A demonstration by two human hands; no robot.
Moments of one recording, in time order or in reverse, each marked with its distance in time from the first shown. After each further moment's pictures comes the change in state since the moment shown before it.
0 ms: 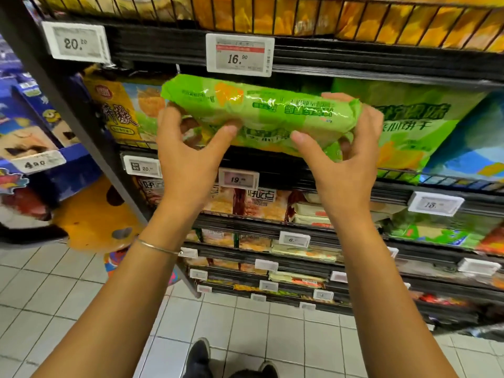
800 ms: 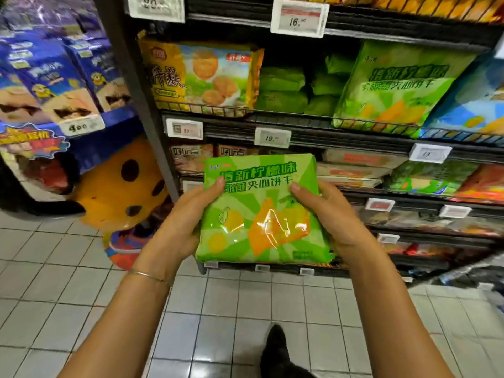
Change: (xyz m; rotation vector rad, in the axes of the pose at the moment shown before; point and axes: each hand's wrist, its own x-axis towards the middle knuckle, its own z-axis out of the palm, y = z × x) left_hand -0.104 -0.064 -0.151 -0.610 -0.432 -1.079; right_hand -0.158 -0.036 0.032 0.218 -0.311 0.868
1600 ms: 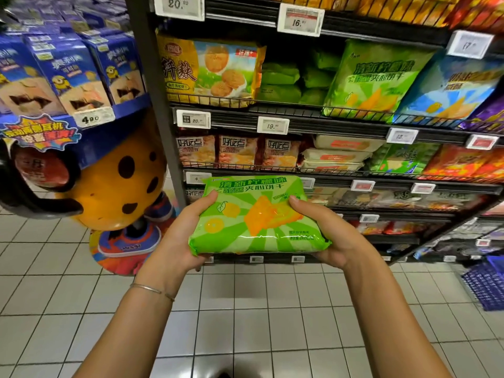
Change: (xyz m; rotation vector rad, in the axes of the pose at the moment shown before) left_hand -0.062 -0.022 -0.054 -0.197 -0.134 -0.209; right_hand -0.091 0.015 0.056 0.333 -0.101 0.318
